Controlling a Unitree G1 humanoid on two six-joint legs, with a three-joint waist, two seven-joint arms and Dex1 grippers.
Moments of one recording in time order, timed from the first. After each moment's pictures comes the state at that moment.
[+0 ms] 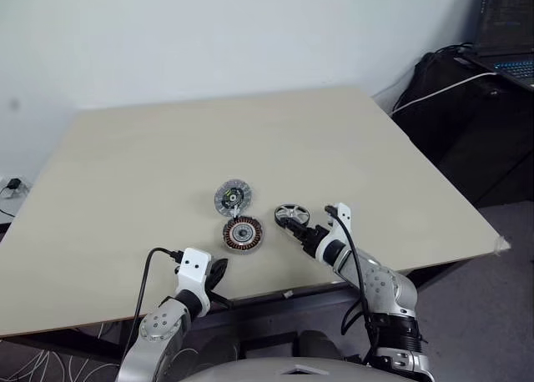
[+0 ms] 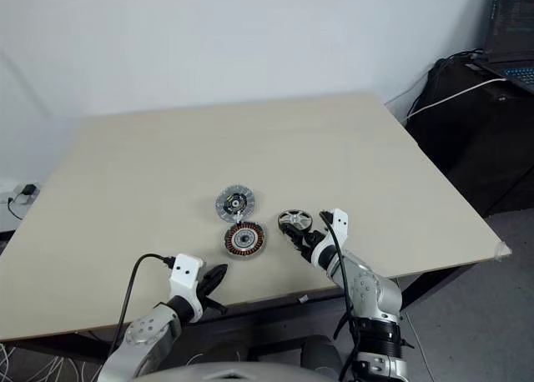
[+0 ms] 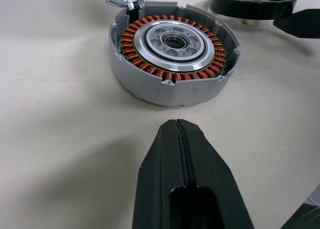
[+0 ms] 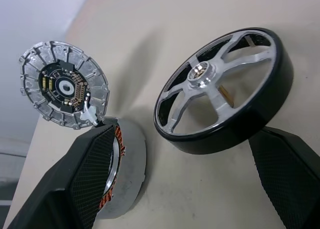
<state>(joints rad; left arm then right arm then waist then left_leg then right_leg) 0.39 0.20 -0.17 -0.28 -0.13 0.32 -0.34 -0.10 0.02 -0.21 0.00 0.60 0.88 0.25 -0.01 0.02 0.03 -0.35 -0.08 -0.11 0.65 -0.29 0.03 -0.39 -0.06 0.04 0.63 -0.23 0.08</state>
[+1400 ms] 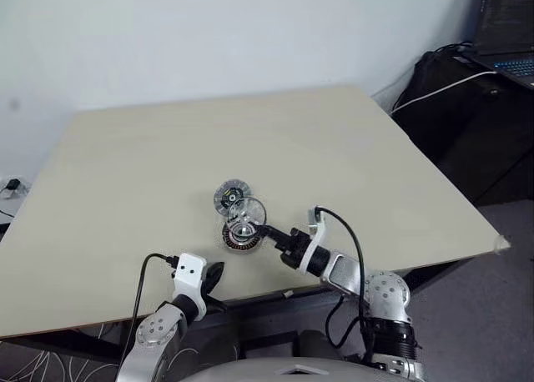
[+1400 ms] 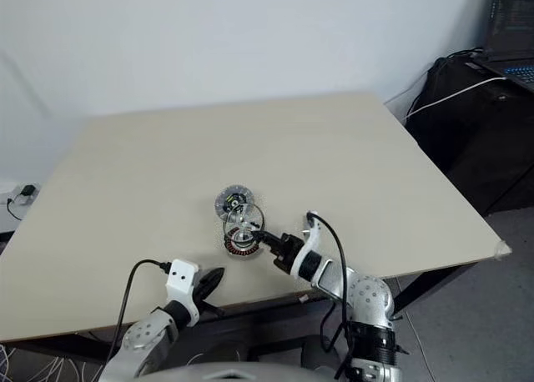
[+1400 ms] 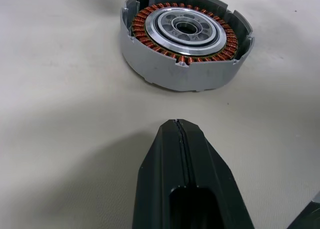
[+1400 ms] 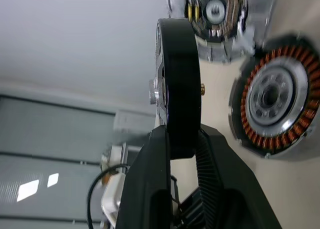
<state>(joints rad) 0.41 0.20 -0.14 -0.19 -0.14 0.21 -0.37 -0.09 0.07 -0.18 -0.02 1.05 1.16 0.25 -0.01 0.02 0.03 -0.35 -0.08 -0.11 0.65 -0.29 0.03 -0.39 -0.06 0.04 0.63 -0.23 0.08</state>
